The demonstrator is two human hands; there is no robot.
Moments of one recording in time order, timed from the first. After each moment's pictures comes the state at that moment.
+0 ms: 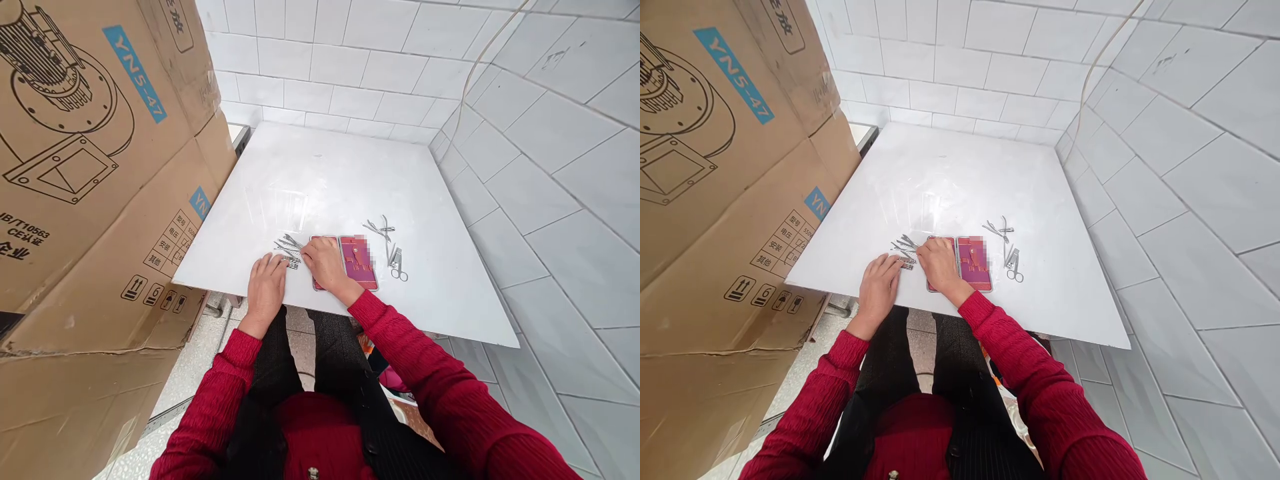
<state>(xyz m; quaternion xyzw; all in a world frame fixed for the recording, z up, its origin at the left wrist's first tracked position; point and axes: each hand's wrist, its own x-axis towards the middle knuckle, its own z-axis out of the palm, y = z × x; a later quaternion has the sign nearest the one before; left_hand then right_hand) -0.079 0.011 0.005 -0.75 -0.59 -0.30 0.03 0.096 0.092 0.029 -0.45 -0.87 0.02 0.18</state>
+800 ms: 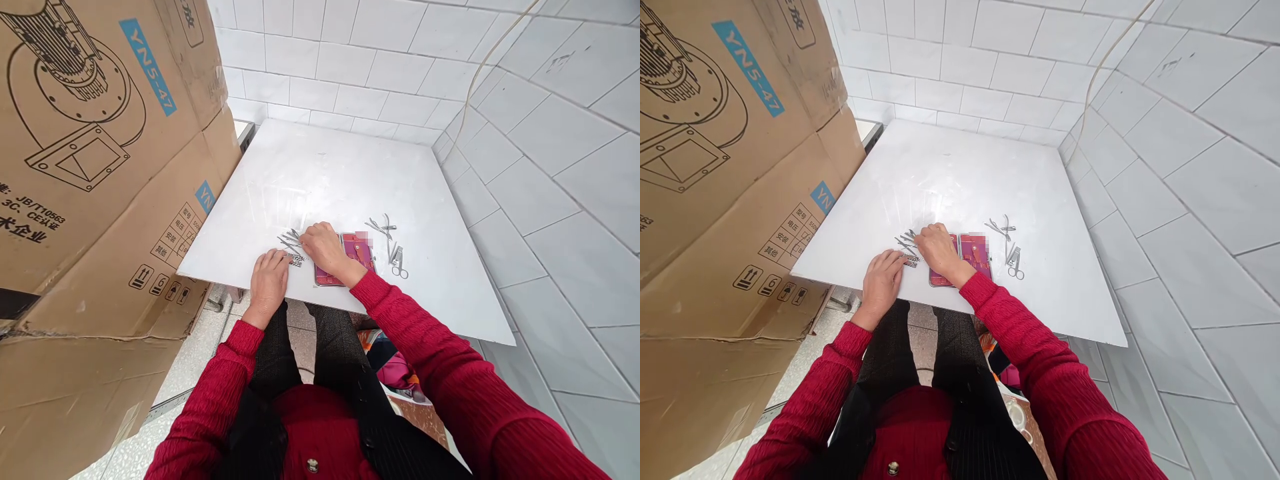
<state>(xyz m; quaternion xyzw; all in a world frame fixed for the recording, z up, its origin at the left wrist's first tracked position) -0.079 0.009 0.005 -0.75 -0.58 -0.32 0.02 0.089 0.110 0.057 -0.38 -0.92 -0.03 0.11</state>
